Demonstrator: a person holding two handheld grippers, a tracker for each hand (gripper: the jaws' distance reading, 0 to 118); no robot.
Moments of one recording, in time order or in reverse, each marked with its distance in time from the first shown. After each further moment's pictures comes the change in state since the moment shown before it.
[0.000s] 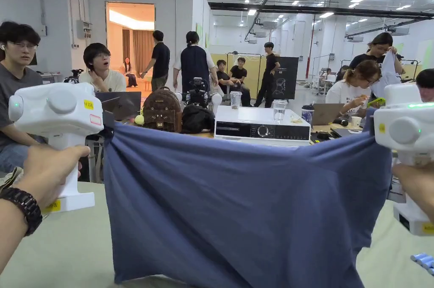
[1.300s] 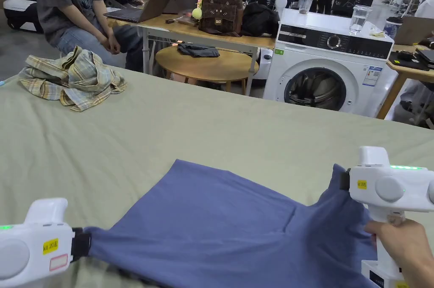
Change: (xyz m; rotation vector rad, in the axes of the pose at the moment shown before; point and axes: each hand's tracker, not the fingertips) left arm -0.126 -0.360 0.072 -0.388 0.167 0.128; right arm -0.151 -0.261 -0.036 -0.450 0.405 0.055
